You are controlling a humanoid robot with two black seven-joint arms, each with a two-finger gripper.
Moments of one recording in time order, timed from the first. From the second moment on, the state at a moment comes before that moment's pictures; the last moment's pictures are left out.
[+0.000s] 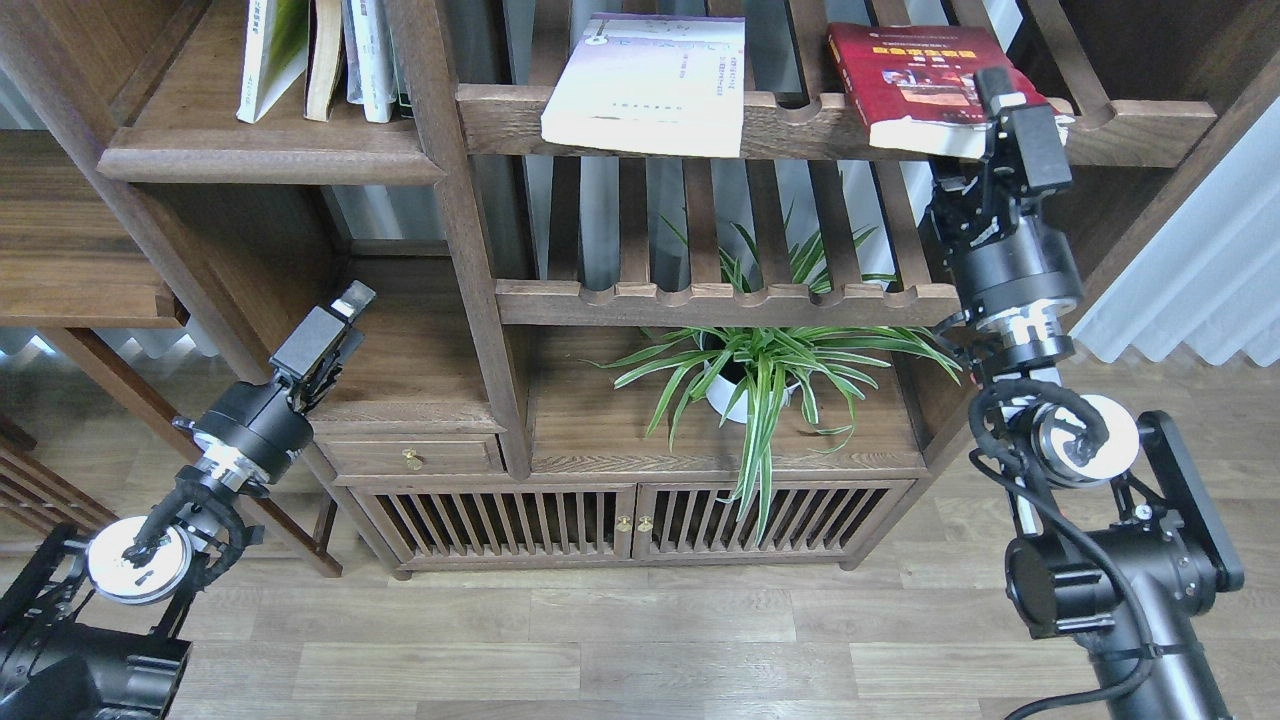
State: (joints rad) left arm -0.21 0.09 -1.47 -1.05 0.07 -0.49 0.34; right arm 0.25 -0.07 1.54 1.45 0.22 0.17 -0.03
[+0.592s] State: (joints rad) left arm -0.21 0.09 -1.47 -1.05 0.07 -0.49 0.34; right arm 0.29 -0.07 1.58 1.43 0.22 0.08 -0.01
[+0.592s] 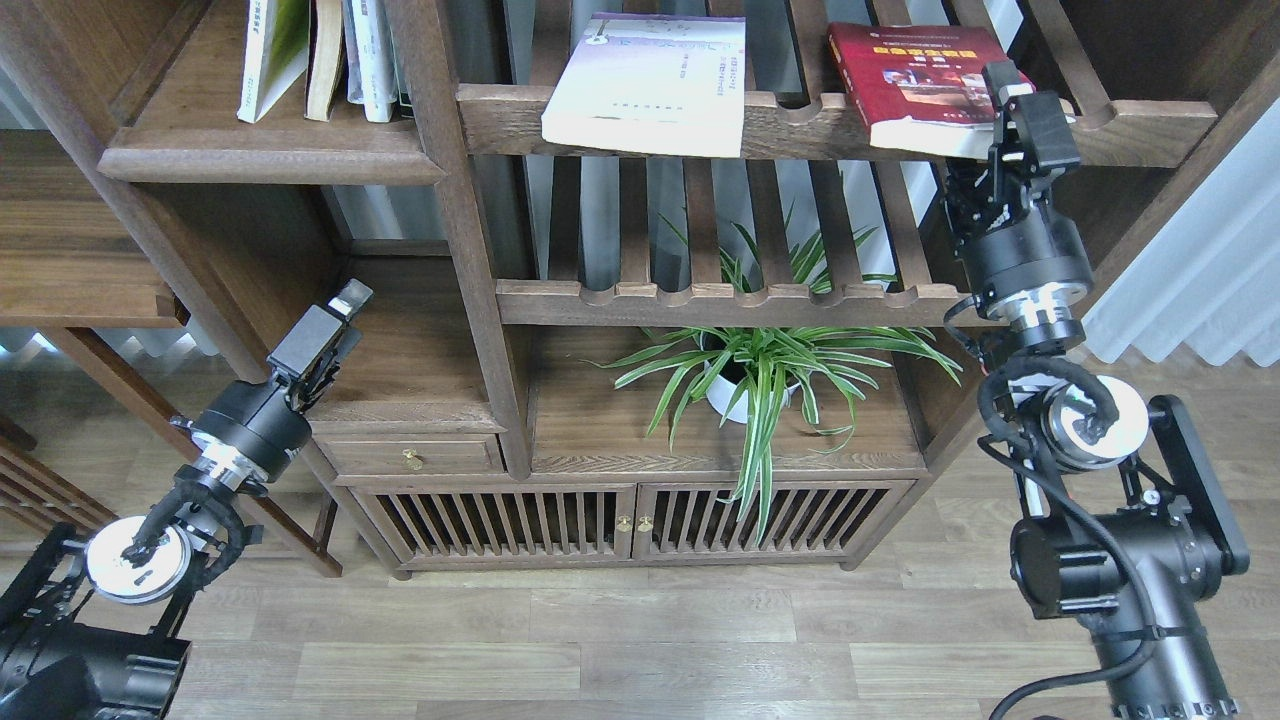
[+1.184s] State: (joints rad) left arm -0.21 0.09 -1.47 -1.05 0.07 -0.49 0.34; right arm 0.29 -0.09 1.58 1.44 0.21 0.08 0.02
